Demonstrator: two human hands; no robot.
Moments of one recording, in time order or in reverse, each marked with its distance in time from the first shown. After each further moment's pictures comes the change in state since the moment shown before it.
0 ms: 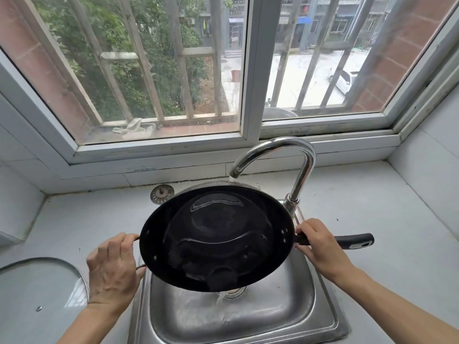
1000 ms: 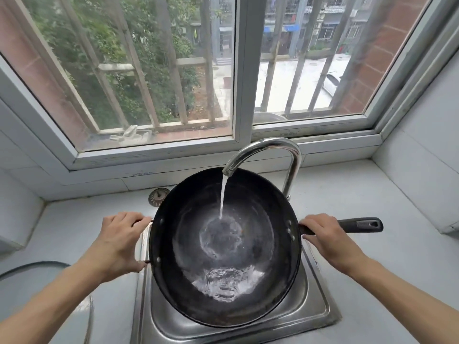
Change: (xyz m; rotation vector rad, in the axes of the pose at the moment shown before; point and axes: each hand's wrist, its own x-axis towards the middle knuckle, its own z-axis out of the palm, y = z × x) left_hand 0.050 0.005 -0.078 0.114 -0.323 0.322; right_hand -0.019 0.013 -0.036 -0.212 0.043 -0.143
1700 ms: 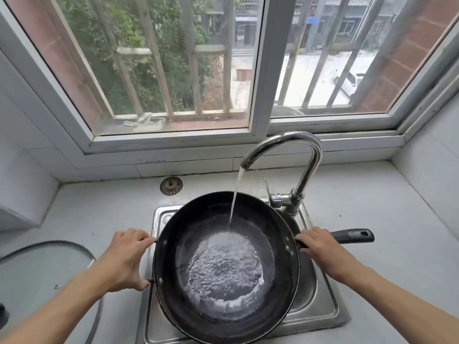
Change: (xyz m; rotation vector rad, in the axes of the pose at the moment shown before) left_hand -0.029 -0.015 0.056 -0.092 -0.219 -0.004; right_hand -0.002 -0.006 0.042 -0.066 -0.283 -0.097
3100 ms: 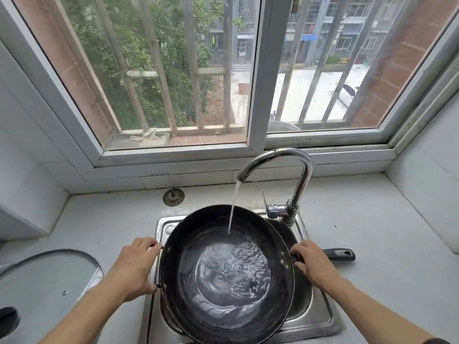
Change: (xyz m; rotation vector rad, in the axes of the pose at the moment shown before) left_hand -0.009 0.032 -0.013 0.068 0.022 -0.082; right_hand 0.008 -0.008 0.020 0.280 -0.078 0.374
